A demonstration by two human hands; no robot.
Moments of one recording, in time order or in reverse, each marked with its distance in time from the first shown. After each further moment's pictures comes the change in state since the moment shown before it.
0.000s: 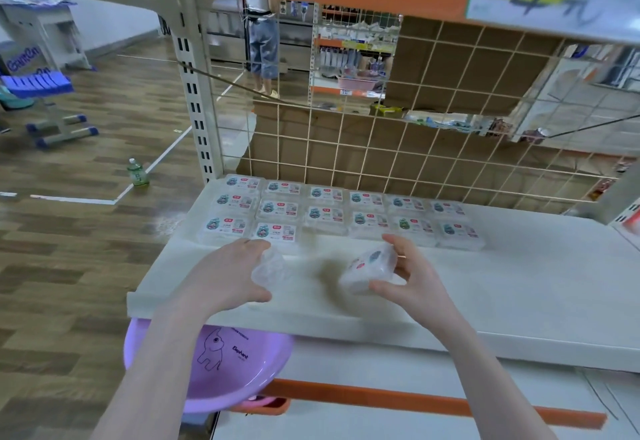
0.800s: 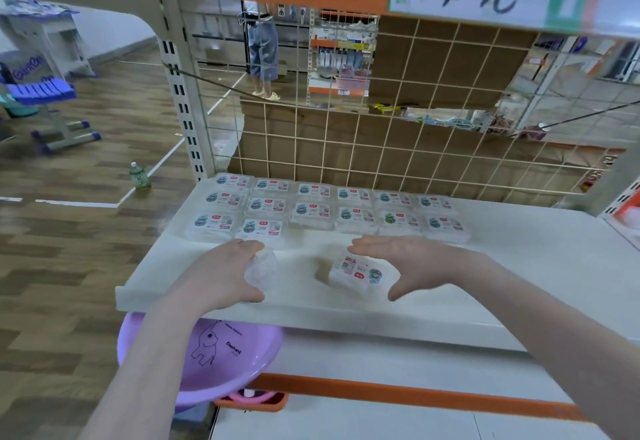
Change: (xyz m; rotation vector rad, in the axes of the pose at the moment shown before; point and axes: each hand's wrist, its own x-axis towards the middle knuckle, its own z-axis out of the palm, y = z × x) left_hand -0.006 0.016 0.008 0.016 -0.001 -0.001; right_hand 0.041 -0.026 -0.053 -1.028 -0.762 -0.294
